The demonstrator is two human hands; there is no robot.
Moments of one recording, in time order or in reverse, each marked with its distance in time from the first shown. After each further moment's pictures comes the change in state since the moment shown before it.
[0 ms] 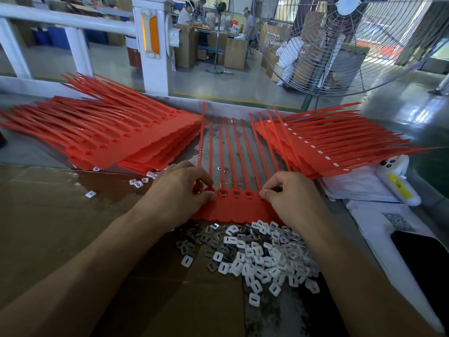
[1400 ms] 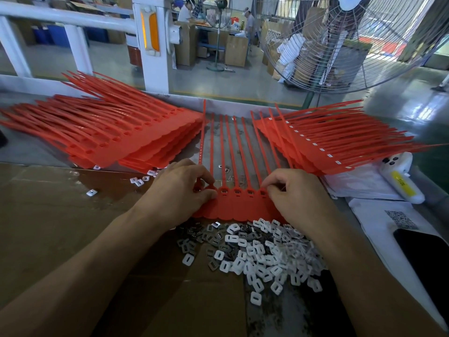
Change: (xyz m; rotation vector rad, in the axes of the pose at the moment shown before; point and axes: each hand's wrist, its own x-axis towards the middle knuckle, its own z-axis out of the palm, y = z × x) left_hand 0.000 0.000 0.000 0.008 0.003 0.004; right_hand -0.006 -0.001 -0.008 -0.096 0.002 -0.169
